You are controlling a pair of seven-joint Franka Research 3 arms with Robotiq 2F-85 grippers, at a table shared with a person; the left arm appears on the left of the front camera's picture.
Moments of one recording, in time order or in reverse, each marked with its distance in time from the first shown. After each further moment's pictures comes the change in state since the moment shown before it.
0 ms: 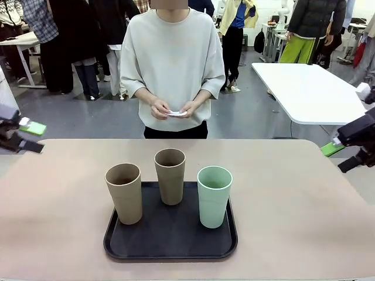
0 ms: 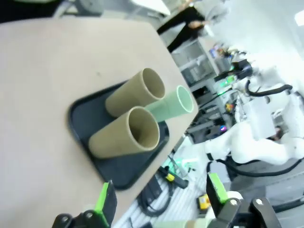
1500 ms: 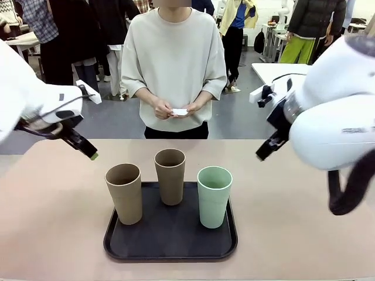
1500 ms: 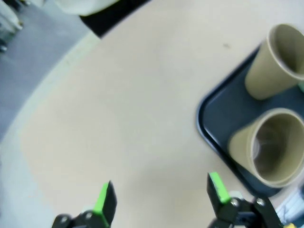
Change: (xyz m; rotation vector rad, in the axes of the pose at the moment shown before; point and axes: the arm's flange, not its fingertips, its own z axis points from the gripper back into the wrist) left arm 0.044 -0.060 -0.144 0.948 0.209 -0.530; right arm 0.036 0.136 -0.137 -0.784 -0.083 0.707
